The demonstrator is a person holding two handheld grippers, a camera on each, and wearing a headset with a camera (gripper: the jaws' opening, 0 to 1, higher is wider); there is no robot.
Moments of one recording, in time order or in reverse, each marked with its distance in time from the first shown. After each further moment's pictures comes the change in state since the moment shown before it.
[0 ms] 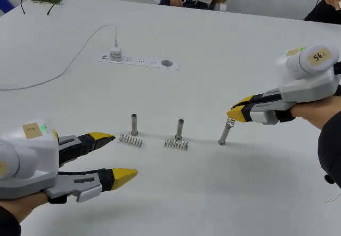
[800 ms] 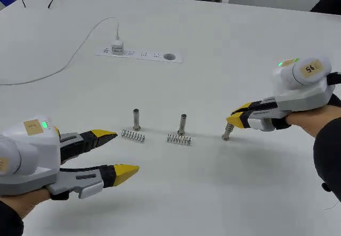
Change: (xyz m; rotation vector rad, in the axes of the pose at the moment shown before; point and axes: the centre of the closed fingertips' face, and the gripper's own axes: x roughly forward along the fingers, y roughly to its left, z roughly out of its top) left arm 0.002 0.002 -0.005 -0.014 0.012 -0.004; right arm 0.025 0.002 -0.028 0.027 0.020 0.001
